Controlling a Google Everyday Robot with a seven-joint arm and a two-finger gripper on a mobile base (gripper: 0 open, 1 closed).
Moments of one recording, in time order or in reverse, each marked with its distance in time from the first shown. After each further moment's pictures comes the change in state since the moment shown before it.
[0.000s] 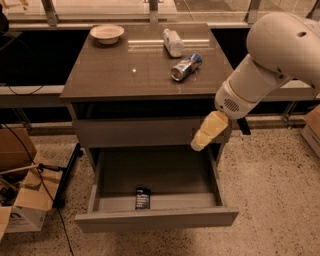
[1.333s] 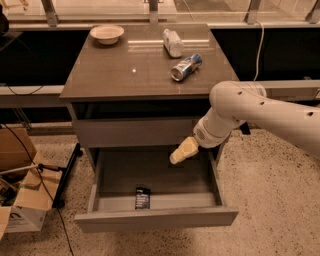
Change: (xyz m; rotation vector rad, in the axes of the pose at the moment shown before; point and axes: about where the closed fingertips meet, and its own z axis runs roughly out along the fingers) arm 0.025 -0.023 0.160 -0.005 0.069 0.438
